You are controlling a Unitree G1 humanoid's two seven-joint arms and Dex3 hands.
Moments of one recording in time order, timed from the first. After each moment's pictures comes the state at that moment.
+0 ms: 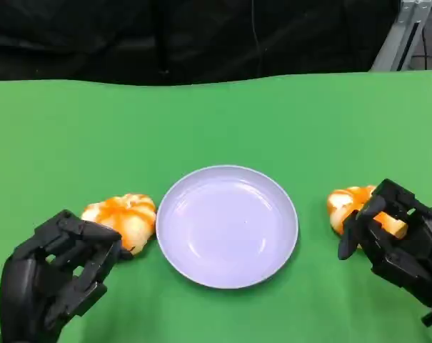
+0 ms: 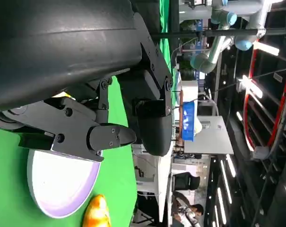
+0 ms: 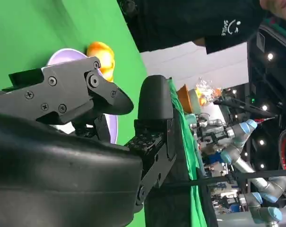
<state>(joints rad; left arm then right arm) 0.11 -0.05 0.15 0.14 -0.37 -0.50 -0.37 -0.13 -0.01 -0.20 0.40 0.48 -0.22 0.75</state>
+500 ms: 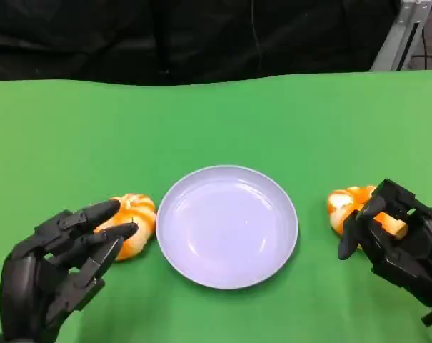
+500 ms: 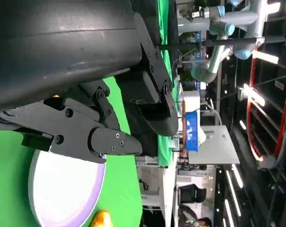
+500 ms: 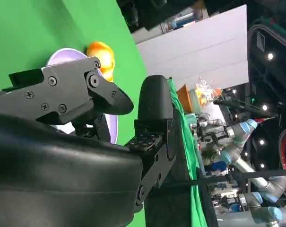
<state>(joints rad) 0.09 -0.06 0.16 0.19 -0.29 -0.56 -0.31 -0.13 -0.01 -0.20 0.40 0.48 -0.22 0.75</state>
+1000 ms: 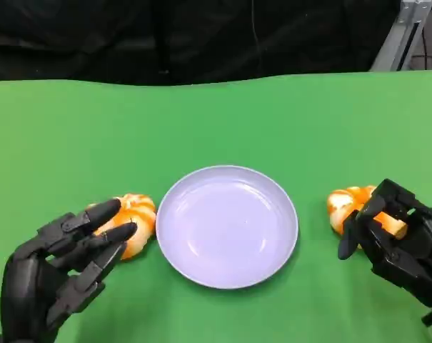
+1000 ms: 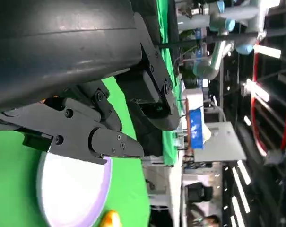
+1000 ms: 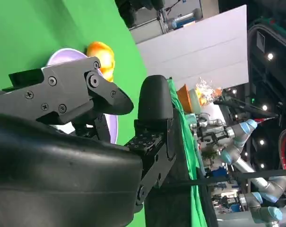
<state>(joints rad) 0.08 -0.03 0.16 0.23 -0.23 -0.61 -0.31 -0.13 -0.01 -0.20 0.40 0.48 -0.22 0.75</state>
